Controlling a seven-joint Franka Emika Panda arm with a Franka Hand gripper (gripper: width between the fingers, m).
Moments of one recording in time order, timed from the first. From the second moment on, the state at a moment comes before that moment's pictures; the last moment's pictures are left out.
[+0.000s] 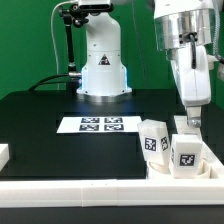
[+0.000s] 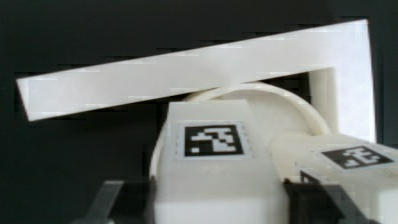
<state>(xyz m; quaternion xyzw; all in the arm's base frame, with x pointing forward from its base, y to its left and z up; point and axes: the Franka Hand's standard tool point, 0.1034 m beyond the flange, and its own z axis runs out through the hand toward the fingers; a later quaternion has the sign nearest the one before) 0.603 0.109 0.090 -0.60 0.80 0.01 0.09</state>
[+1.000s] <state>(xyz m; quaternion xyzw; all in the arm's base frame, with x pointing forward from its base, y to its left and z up) 0.606 0.119 0.090 -0.39 0.91 0.03 0.15</state>
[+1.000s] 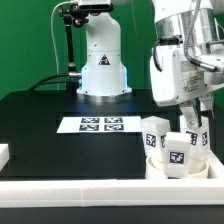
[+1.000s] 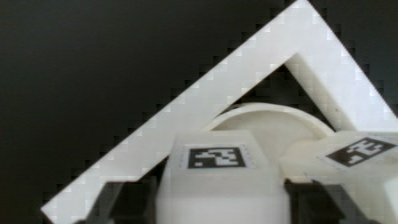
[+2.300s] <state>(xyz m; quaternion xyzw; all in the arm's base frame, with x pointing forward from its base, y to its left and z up) 0.609 0.108 0.110 -0.57 0.81 0.03 0.14</state>
